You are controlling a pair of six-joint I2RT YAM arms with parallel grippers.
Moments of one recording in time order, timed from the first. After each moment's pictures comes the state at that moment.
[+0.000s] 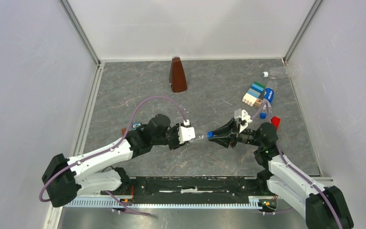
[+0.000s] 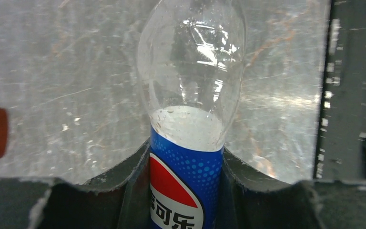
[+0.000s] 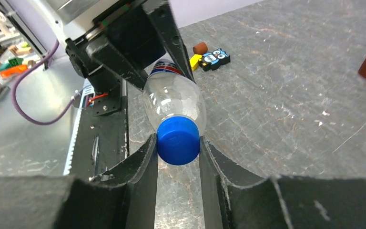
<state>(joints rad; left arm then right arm) -0.93 1.07 0.65 -0.12 0.23 0.48 0.37 0.86 0.21 0.73 -0.95 0.32</state>
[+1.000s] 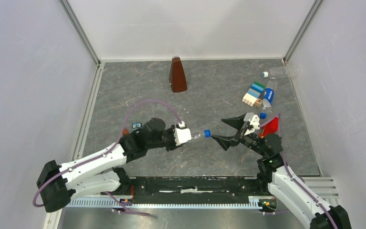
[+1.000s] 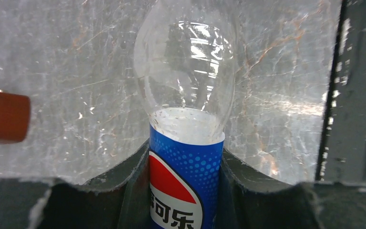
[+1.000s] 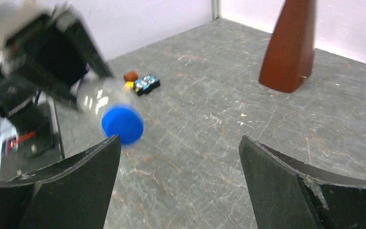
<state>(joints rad) -0.89 0.98 0.65 -0.18 0.30 0.43 0.41 0.60 0.12 0.65 -0.63 0.18</state>
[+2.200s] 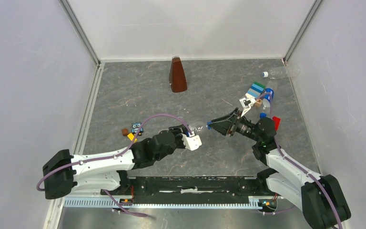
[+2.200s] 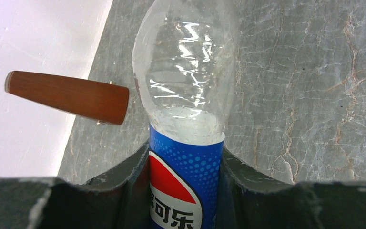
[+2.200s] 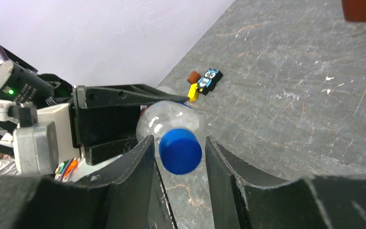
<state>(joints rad) -1.15 1.08 0.55 0.17 -0.35 0.61 0.36 0.95 0.27 0.80 -0.72 0.77</state>
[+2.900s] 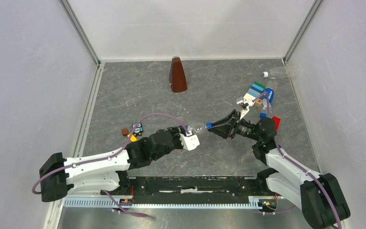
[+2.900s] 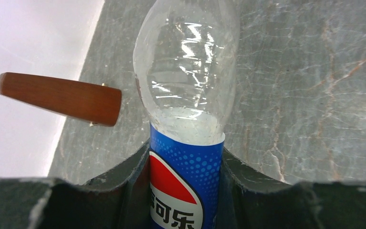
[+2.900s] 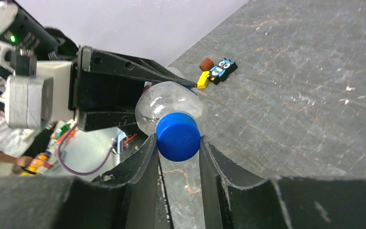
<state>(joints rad) -1.15 1.02 0.56 0.10 -0.31 0.59 0.36 0.97 0.27 0.84 -0.86 0.71</state>
